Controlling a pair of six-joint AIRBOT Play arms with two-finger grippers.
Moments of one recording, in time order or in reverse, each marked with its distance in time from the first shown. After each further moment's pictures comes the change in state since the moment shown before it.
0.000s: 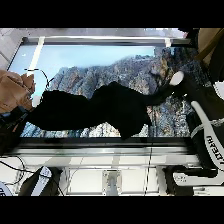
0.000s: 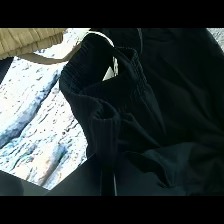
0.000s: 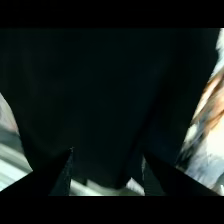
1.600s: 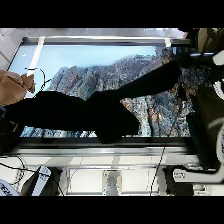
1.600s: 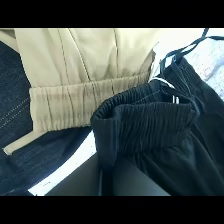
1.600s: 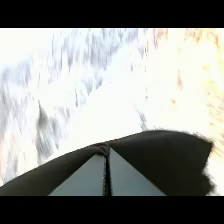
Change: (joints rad) left arm 0.181 0.001 0.037 0.001 0.179 0.006; right arm -0.297 -0.024 0.423 -0.015 -0.358 0.140
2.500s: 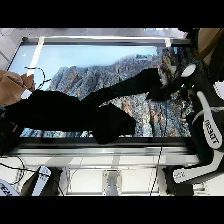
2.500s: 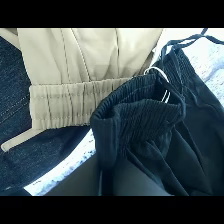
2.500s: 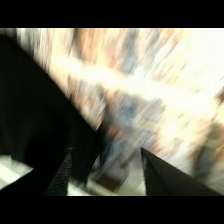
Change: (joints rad) left arm 0.000 0.000 0.000 0.000 -0.006 -0.037; right arm 0.106 -0.126 -0.325 0.219 0.483 -0.201
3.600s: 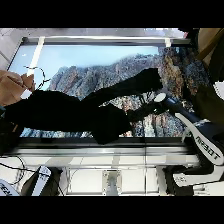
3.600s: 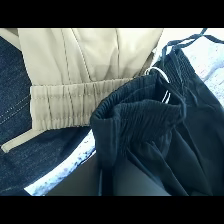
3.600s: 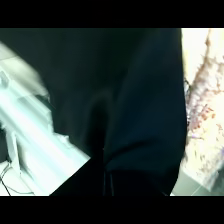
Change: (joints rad) left arm 0.000 0.000 0.000 0.000 0.007 0.000; right arm 0.257 0.112 -0.291 0.288 -0.186 -0.111
